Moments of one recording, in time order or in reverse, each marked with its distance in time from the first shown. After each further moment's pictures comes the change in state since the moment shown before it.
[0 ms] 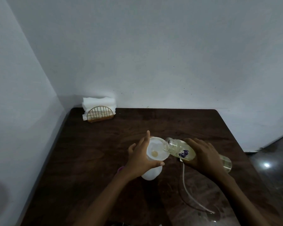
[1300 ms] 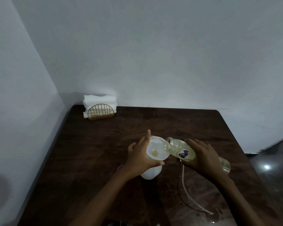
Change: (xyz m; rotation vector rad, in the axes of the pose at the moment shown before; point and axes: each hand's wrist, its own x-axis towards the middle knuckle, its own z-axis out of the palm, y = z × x) left_hand 0.001 -0.003 0.001 0.002 -0.003 0.017; right_hand 0.000 0.002 0.006 0.035 0.015 0.005
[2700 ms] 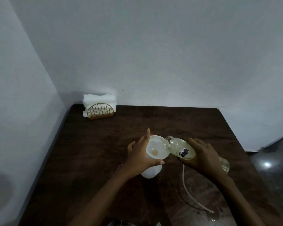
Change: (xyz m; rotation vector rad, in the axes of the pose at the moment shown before) left_hand 0.000 -0.001 0.000 0.009 0.002 0.008; right_hand -0.001 -0.004 -0.002 0.055 -0.010 0.028
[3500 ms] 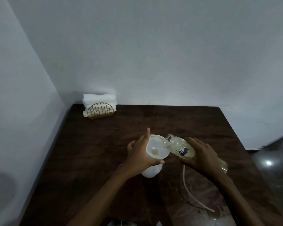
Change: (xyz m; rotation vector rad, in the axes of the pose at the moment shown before) left_hand -0.002 0.006 -0.003 0.006 -0.005 -0.013; right_hand -0.001 -0.008 -0.004 0.065 -0.003 0.044
